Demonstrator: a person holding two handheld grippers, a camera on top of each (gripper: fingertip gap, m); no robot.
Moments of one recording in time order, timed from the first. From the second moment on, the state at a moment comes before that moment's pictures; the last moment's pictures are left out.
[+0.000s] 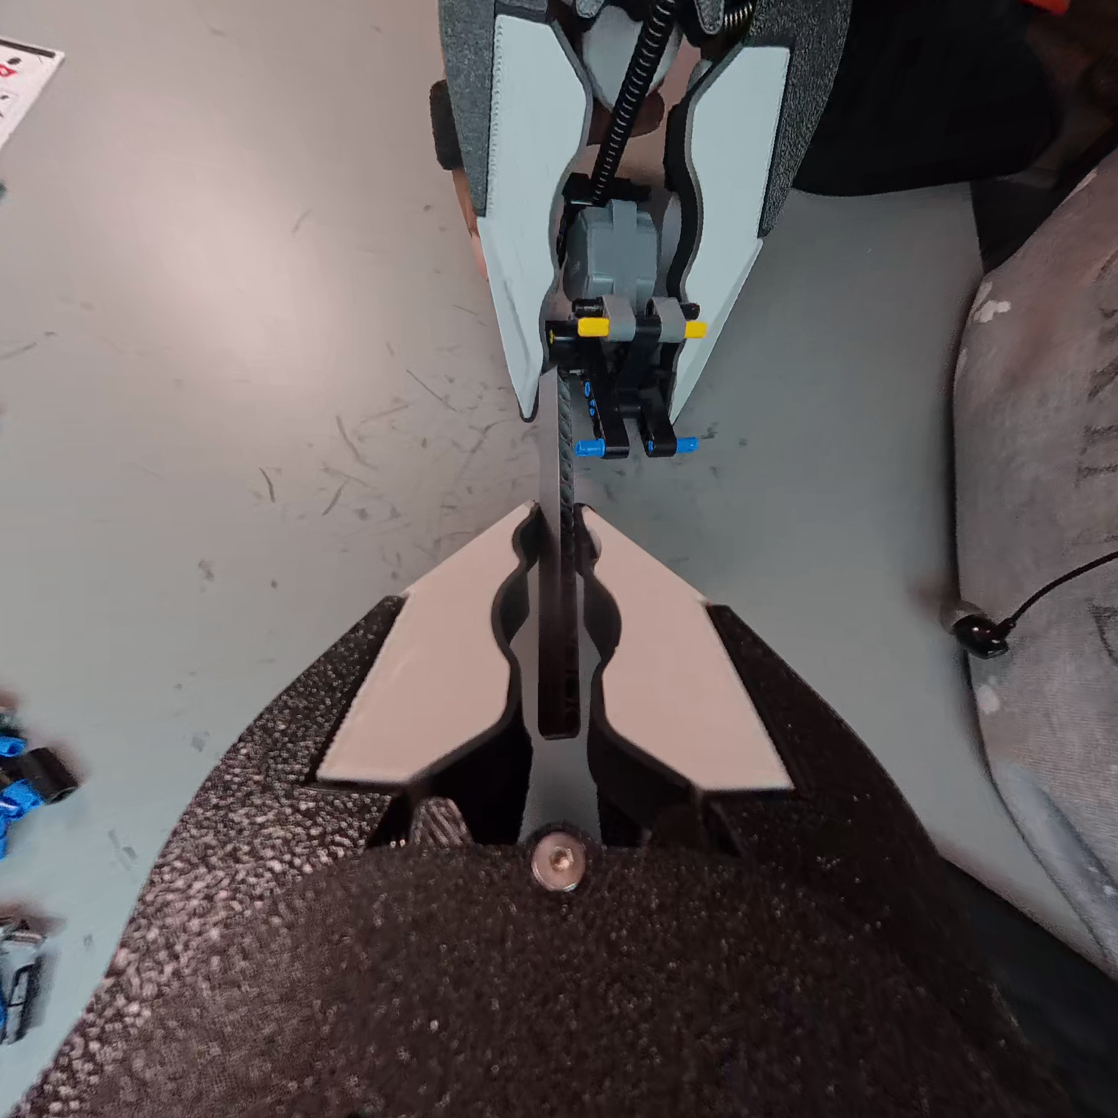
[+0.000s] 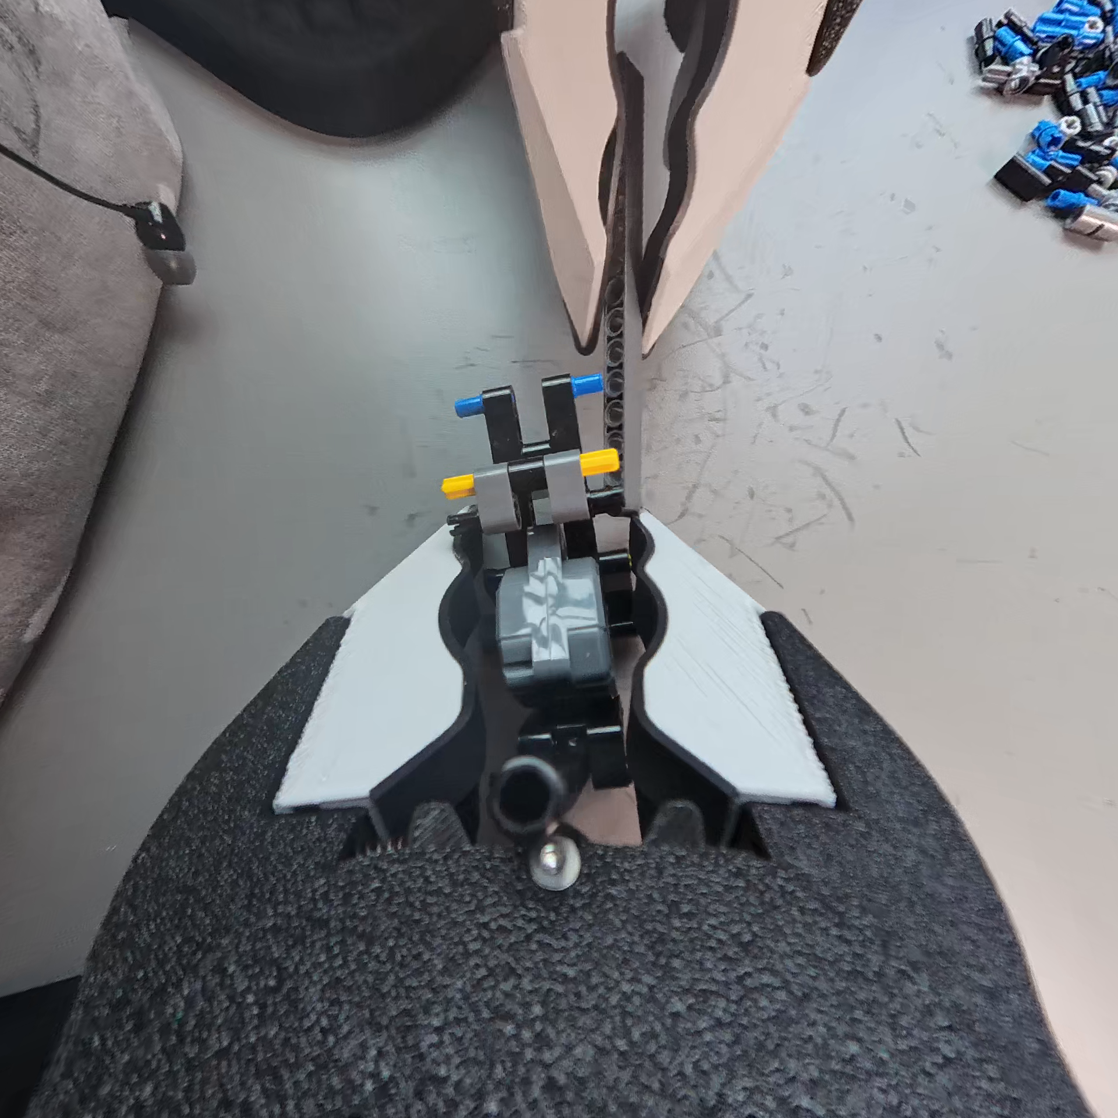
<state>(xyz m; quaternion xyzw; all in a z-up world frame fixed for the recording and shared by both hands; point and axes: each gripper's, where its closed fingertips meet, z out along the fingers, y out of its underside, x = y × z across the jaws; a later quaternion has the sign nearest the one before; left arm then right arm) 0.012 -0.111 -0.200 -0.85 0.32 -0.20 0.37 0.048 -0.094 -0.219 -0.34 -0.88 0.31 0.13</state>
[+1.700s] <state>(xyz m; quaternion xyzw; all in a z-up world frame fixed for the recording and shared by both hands) 0.024 -0.109 -0.178 -0.84 0.10 -0.43 0.30 0.054 -0.104 -0.201 -0.36 -0.82 0.44 0.10</state>
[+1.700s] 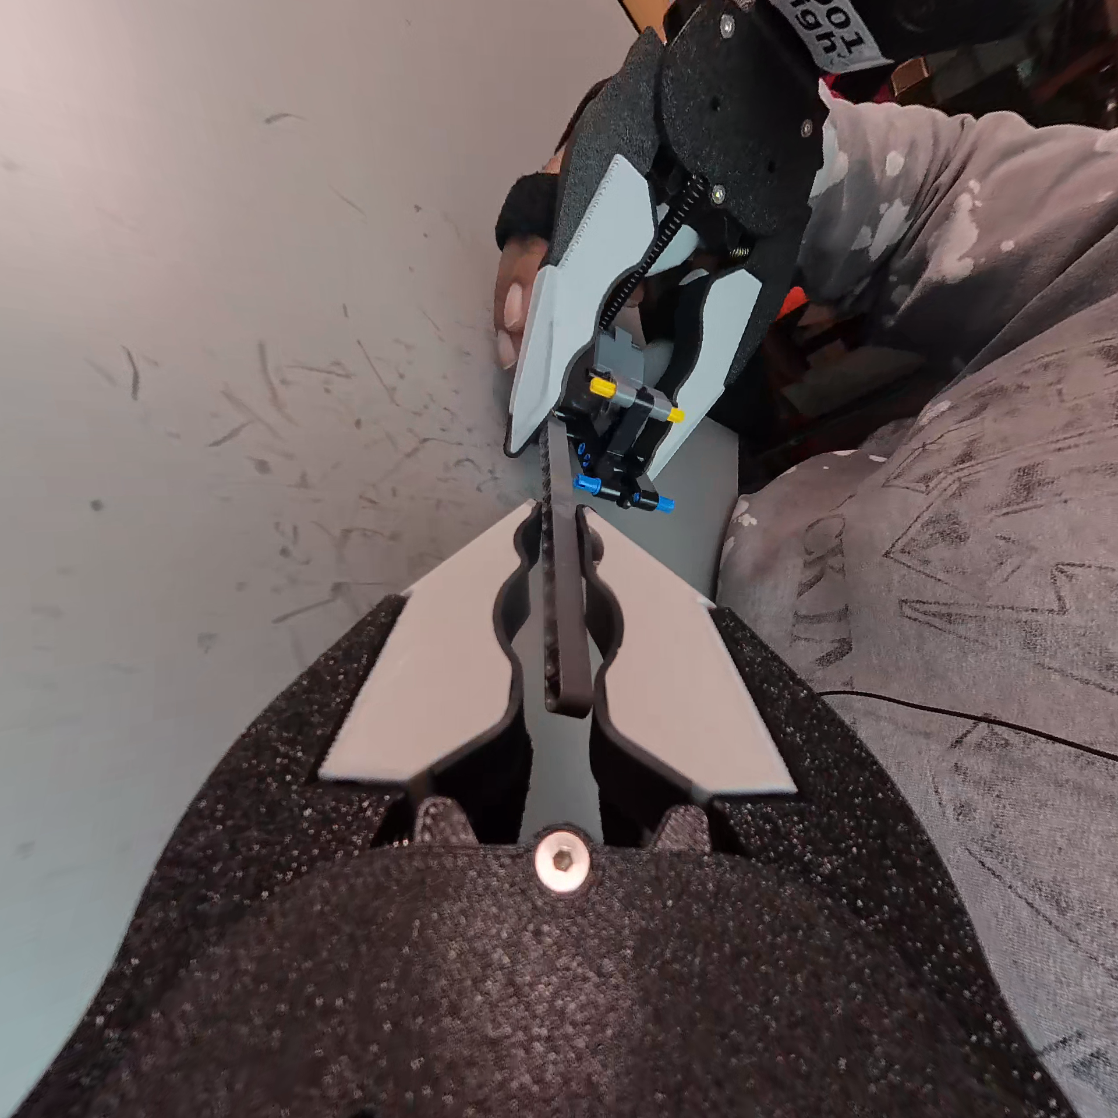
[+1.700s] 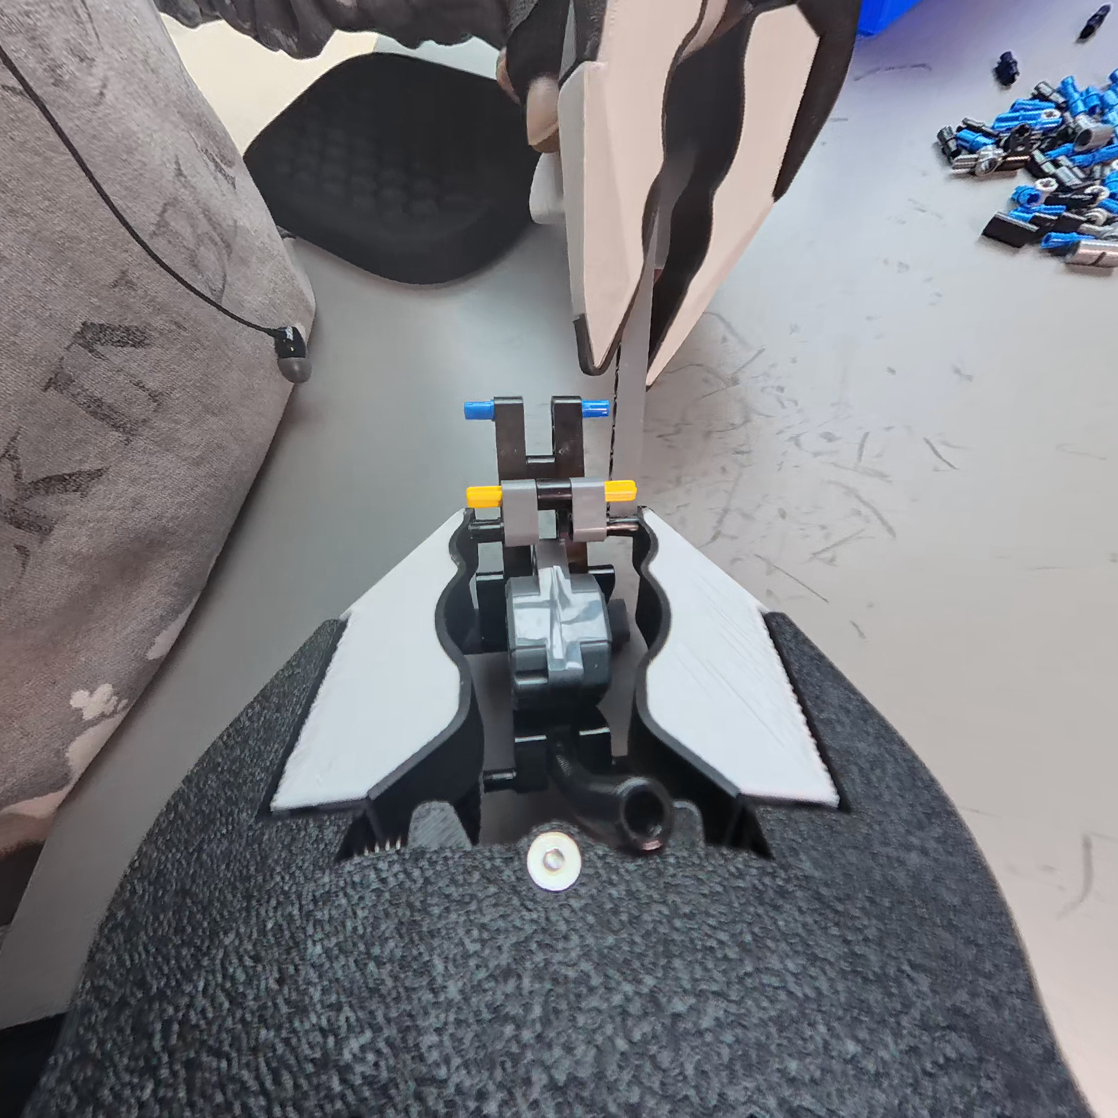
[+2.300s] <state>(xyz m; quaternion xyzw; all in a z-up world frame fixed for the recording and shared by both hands) 0.028 -0.111 -0.184 -0.85 0.07 -0.46 0.25 0.057 -0.102 -0.200 -0.38 -0.81 0.43 0.09</state>
